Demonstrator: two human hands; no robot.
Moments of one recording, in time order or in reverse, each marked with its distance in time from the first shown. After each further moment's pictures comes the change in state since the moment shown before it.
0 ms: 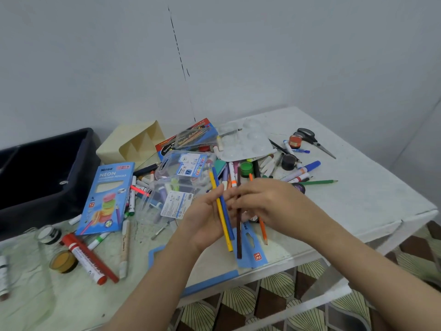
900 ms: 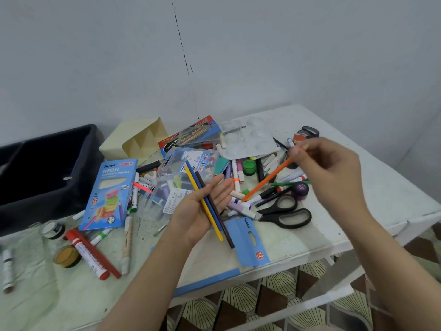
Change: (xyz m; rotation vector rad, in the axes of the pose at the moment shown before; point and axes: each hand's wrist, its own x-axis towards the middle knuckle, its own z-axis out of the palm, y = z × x) left_hand -0.006 0.010 -0.007 -0.093 0.161 0.196; right_hand -0.012 0.005 -0.040 0.673 0.726 0.747
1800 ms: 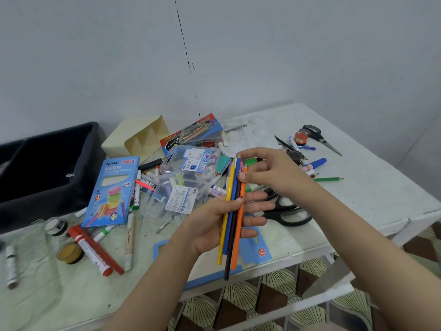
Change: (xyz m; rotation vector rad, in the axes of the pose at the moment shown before) left_hand -0.018 -0.011 0.004 0.317 -0.504 -0.227; right_hand 0.020 0.014 0.050 -0.007 -0.567 0.312
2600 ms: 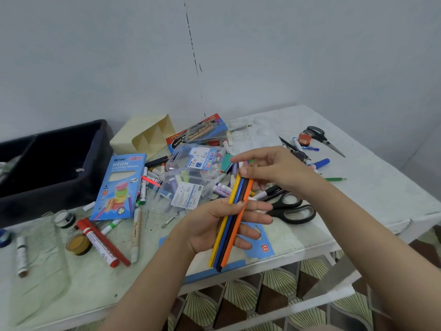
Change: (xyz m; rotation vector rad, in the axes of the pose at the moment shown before) left_hand -0.016 0.002 -0.006 0.073 -0.148 -0.077; right_hand -0.006 -0.015 0.000 0.022 -0.177 -0.061
